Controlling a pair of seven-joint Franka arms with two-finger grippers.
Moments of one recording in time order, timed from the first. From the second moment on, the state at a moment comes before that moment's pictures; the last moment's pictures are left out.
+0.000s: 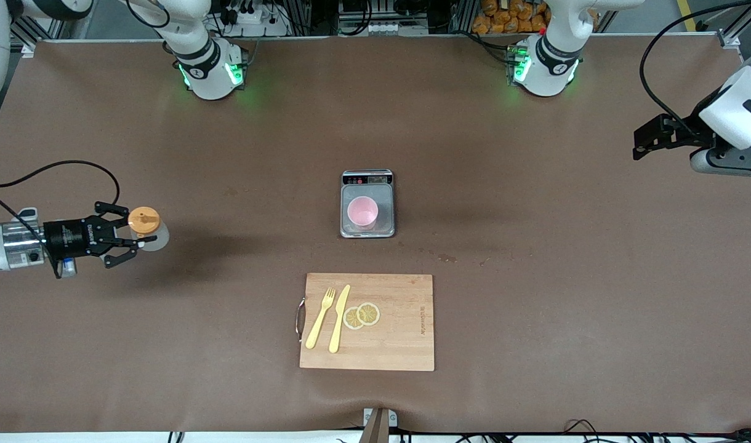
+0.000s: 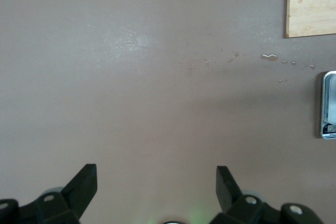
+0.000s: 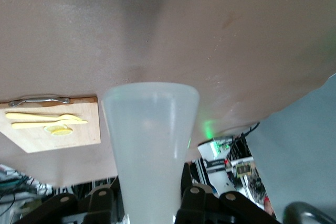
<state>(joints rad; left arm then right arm) -0.13 0.00 0.02 -1.56 0.00 1.51 0.02 -0.36 0.63 0.07 -1.44 0.74 1.35 1.02</state>
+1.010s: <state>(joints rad) -0.13 0.01 0.02 -1.56 0.00 1.51 0.02 -0.59 0.98 0.07 -1.44 0.83 1.28 0.59</state>
